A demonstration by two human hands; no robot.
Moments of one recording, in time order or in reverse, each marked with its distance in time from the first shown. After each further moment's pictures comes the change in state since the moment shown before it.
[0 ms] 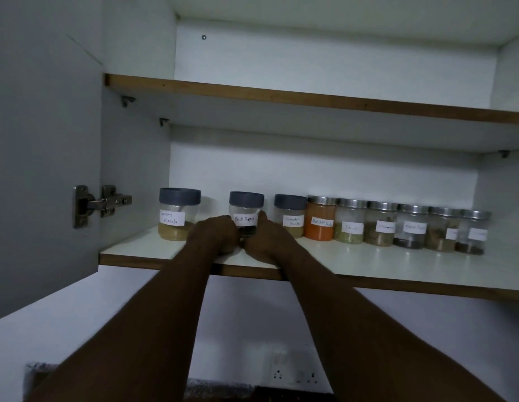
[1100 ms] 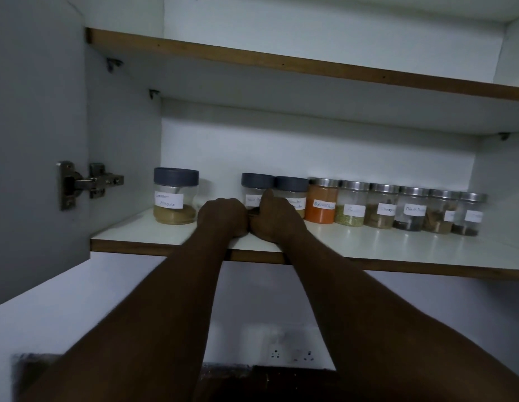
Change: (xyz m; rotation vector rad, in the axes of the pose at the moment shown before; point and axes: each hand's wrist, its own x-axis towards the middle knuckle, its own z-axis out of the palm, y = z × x) left_hand 0.011 0.012 0.016 0.136 0.138 0.017; right_hand 0.004 0.003 -0.001 -0.157 0.199 -0.009
